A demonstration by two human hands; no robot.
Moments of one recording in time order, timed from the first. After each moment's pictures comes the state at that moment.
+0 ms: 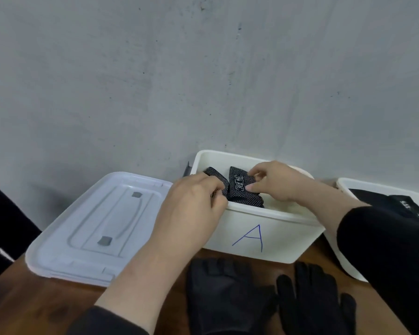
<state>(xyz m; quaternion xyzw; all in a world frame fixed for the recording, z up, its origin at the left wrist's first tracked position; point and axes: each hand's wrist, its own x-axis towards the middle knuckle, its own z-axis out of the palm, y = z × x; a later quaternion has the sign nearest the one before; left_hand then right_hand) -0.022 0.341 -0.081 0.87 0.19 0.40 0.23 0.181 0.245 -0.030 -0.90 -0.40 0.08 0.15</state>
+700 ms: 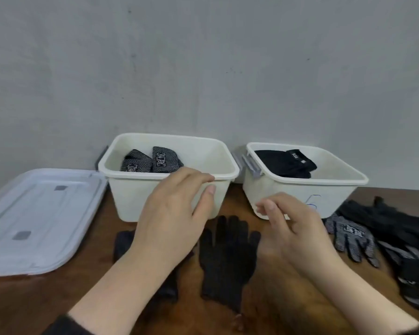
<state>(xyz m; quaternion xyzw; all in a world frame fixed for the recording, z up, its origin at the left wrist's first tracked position) -0.023 0.212 -0.079 0.86 0.02 0.44 0.28 0.073 0.007 -0.081 -0.82 -0.38 -0.15 0.39</state>
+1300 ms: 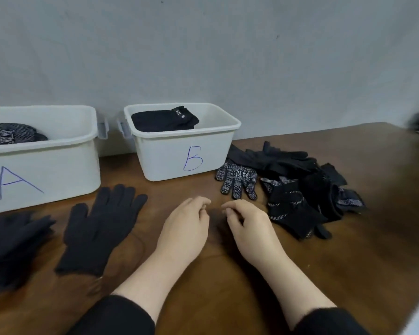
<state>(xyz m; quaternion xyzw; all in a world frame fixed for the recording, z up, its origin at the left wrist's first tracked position) 0.067 -0.020 -0.172 0.92 0.02 0.14 0.37 0.095 -0.180 -0.181 -0.89 -0.18 -0.14 0.38</state>
